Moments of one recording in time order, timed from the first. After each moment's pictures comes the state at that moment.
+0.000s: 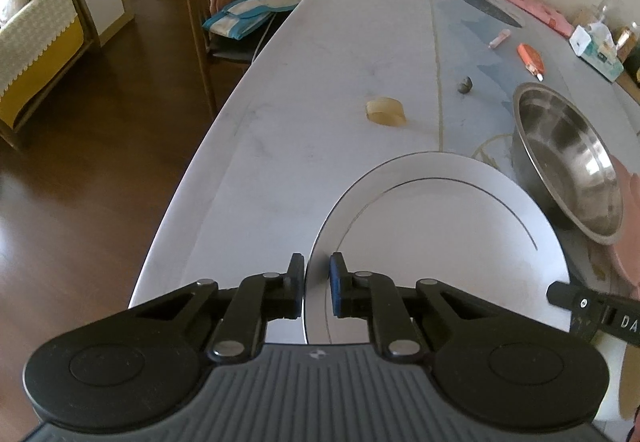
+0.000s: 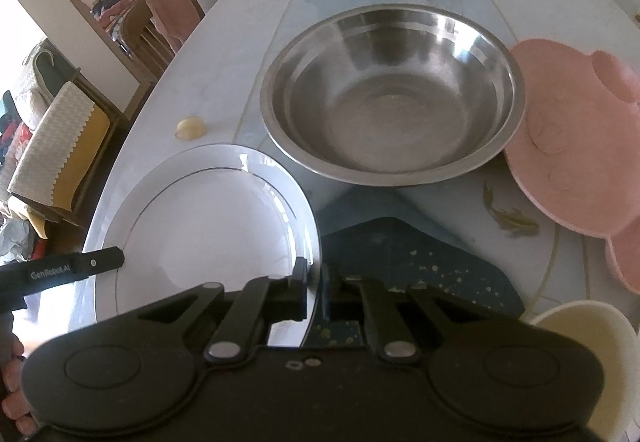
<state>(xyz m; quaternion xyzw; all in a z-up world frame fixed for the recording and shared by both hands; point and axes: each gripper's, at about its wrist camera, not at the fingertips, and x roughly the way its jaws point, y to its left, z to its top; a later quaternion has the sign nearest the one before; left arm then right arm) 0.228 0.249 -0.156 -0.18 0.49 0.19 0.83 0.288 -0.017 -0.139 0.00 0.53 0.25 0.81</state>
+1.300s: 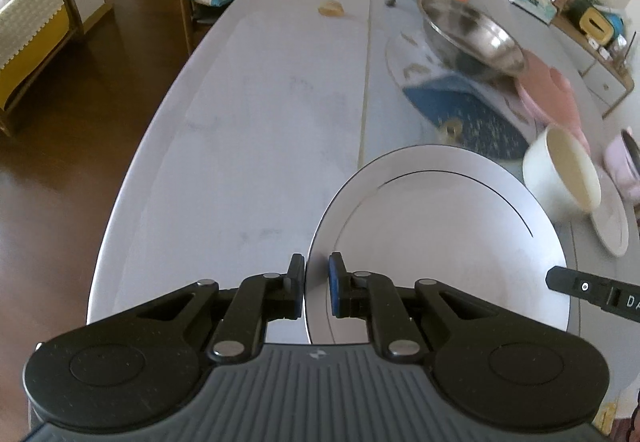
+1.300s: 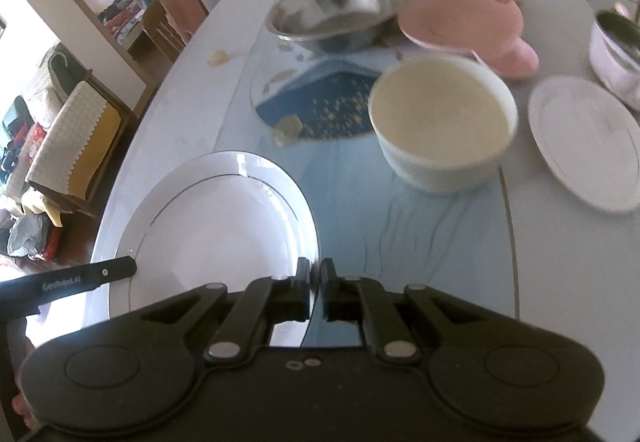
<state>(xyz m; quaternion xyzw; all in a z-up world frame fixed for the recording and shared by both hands) 0.057 0.156 -0.136 -0.18 0.50 0.13 0.83 0.137 -0.113 -0.114 0.03 0.54 0.23 0.81</state>
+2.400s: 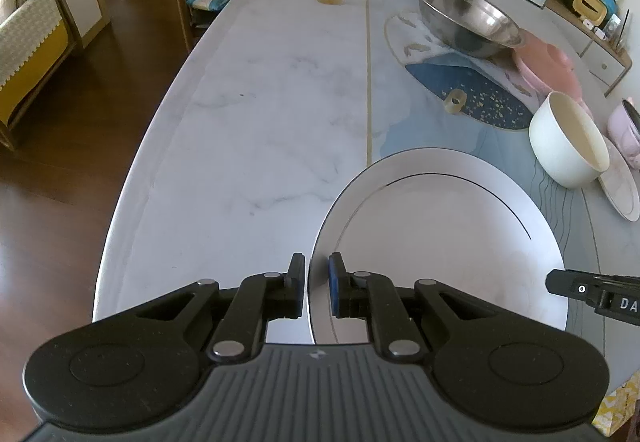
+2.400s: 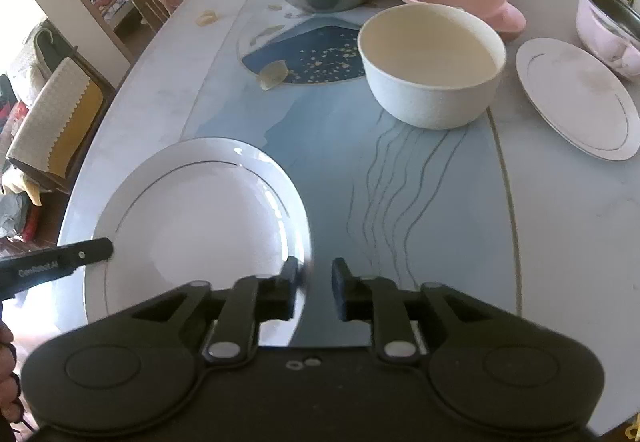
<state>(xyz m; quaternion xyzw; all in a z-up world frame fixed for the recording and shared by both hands) 0.034 0.148 -0.148 -0.15 0.50 0.13 0.84 0.107 -0.117 -0.135 0.00 0.55 0.21 0.81</state>
